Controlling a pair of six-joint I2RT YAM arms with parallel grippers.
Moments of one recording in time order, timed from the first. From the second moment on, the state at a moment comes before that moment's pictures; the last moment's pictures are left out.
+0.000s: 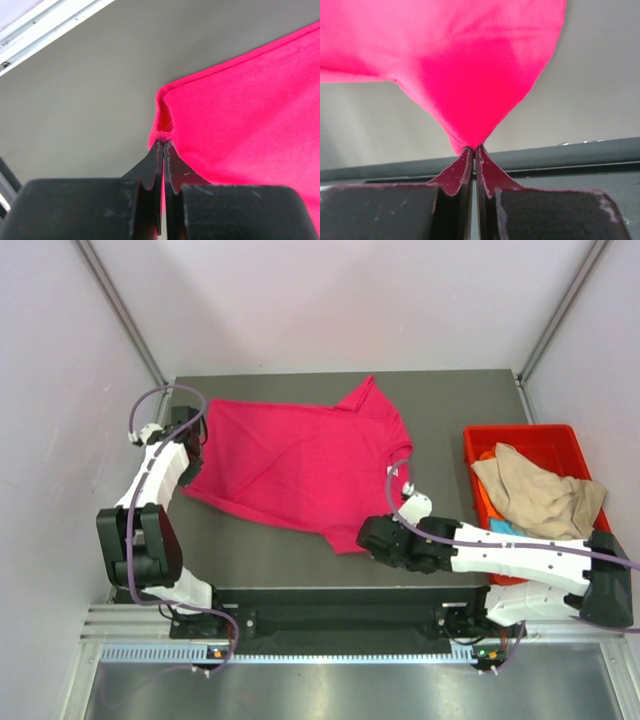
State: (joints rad) left arm 0.08 1.57 1.22 -0.84 -0.55 -0.91; right arm 1.24 1.21 0.90 -0.87 0.51 1.50
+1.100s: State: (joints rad) left arm 0.08 1.65 1.27 -0.71 -0.56 -0.97; right arm 0.87 1.24 1.00 -0.68 0.57 0.74
